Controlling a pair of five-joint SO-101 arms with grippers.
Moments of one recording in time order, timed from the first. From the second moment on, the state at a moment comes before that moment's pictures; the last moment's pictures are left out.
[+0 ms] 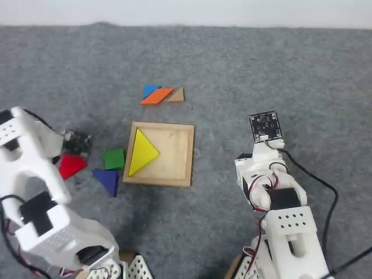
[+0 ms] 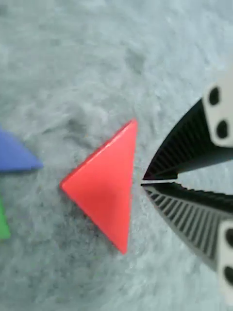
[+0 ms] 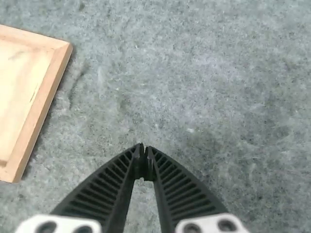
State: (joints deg) left arm -42.0 8.3 12.6 80.5 -122.2; right arm -12.7 -59.0 74.4 42.7 1.7
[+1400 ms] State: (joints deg) left arm -41.8 35.0 -9.6 84.0 -103.2; right arm -12.7 -59.0 74.4 42.7 3.3
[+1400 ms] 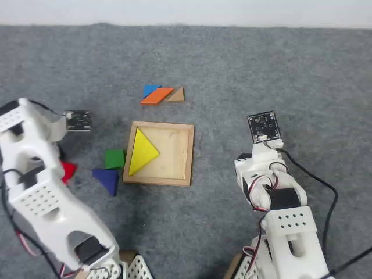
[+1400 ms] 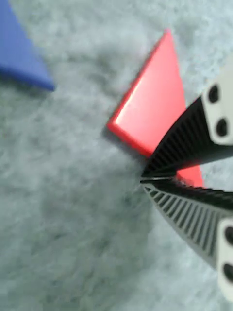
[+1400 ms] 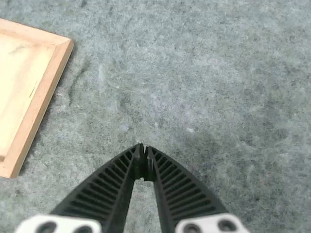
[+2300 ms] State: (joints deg) left arm -63.5 35.0 -9.6 97.9 -111.7; right arm -12.7 -59.0 74.4 42.7 3.3
